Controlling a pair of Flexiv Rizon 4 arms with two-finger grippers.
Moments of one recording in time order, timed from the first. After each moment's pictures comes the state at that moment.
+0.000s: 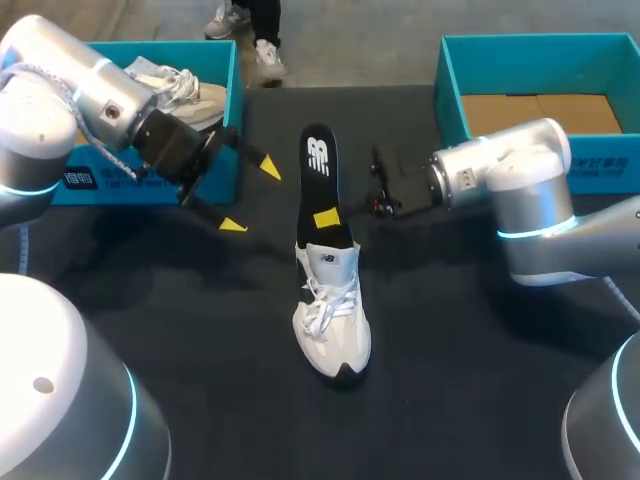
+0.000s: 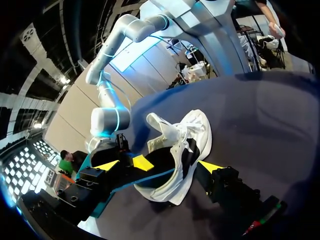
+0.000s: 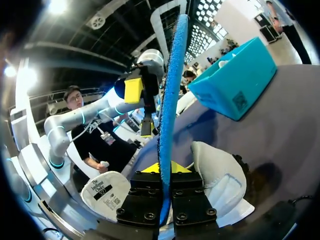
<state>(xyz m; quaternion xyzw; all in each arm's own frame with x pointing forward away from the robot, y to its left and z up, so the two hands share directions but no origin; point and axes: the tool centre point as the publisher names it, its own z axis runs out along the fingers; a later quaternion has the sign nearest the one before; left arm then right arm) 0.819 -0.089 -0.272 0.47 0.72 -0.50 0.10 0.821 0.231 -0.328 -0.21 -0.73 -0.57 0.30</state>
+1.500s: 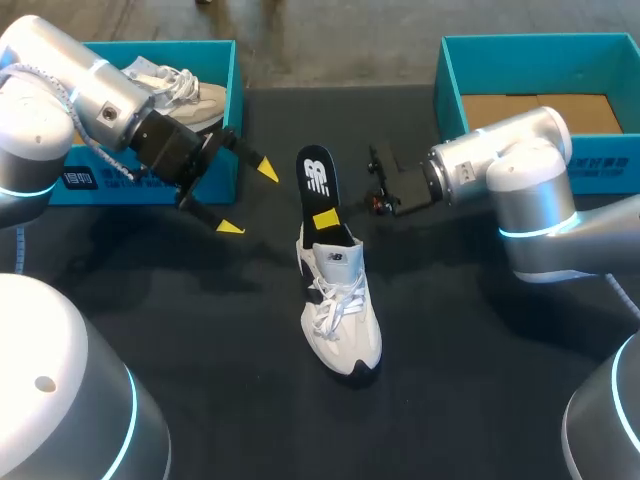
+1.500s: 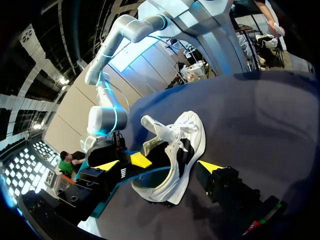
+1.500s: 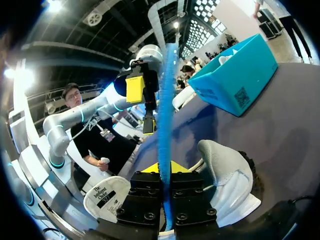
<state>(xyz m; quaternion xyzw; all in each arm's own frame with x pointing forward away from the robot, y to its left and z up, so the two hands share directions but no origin) 0.815 -0.086 -0.273 0.48 0.72 -0.50 0.10 0.814 0.233 -0.323 -0.21 -0.75 -0.54 0.31</state>
